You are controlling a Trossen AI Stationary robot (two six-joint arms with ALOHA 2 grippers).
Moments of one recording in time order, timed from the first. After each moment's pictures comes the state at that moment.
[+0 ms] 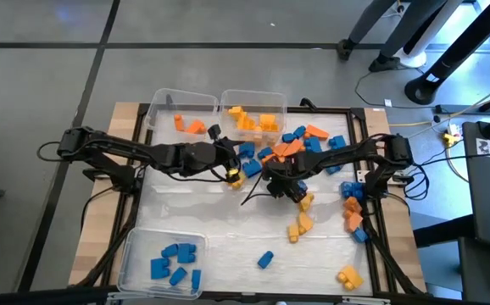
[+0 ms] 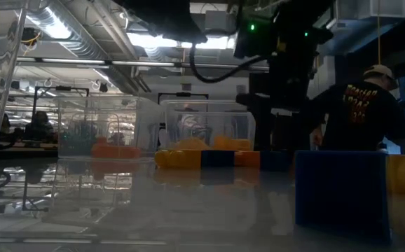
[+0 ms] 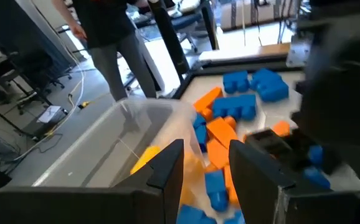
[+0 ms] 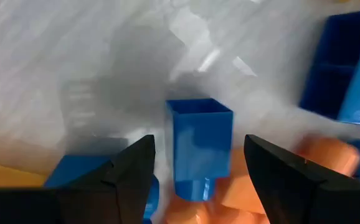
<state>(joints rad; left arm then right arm) -0.05 1.41 0.98 0.08 -0.61 0.16 0.00 1.77 1.12 -0.68 0.05 -0.73</state>
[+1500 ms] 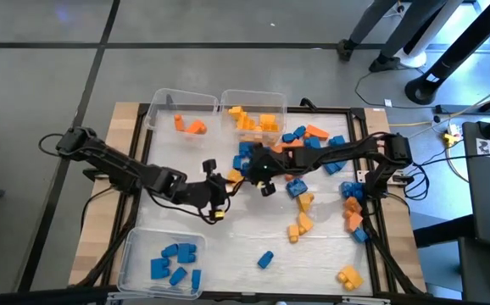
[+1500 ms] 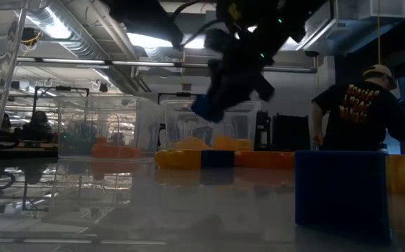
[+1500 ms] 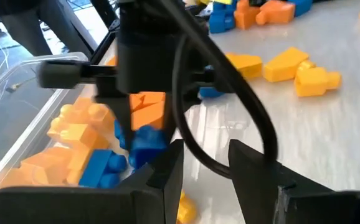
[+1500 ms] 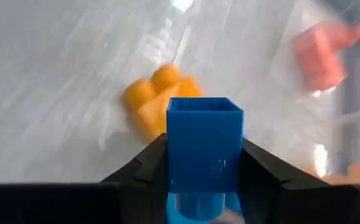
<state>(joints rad) -0.36 1.41 0.98 -0.22 -0.62 -0.10 -0.03 1.77 1.21 -0.24 0.11 -0.55</state>
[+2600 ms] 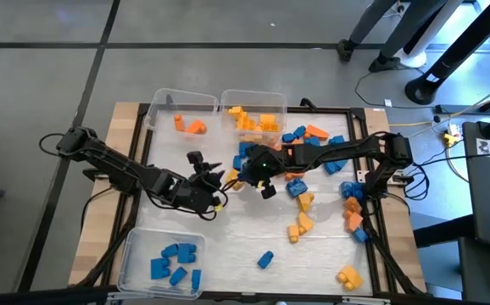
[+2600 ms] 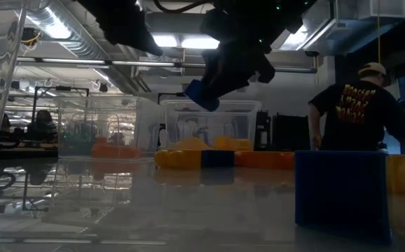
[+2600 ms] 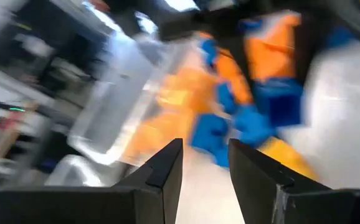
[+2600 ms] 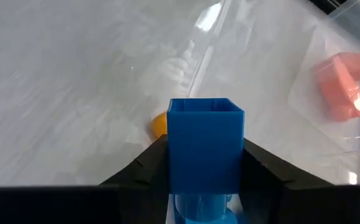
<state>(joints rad) -0.37 1.41 0.98 -0.42 -1.01 -0.08 -0.03 1.76 1.27 -0.30 -0.02 -0.56</state>
